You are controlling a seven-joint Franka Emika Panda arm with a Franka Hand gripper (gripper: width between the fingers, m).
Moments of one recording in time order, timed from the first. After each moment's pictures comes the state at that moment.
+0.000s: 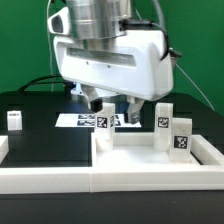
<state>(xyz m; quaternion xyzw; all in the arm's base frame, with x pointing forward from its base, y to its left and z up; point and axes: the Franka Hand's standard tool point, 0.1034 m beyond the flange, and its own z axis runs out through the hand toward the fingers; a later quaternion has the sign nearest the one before) 0.629 -0.031 0.100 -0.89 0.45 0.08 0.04</state>
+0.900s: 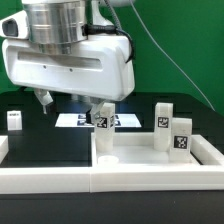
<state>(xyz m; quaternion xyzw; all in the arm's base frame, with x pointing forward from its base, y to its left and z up) 0.610 -0.084 0.092 -0.95 0.30 0.08 0.02</state>
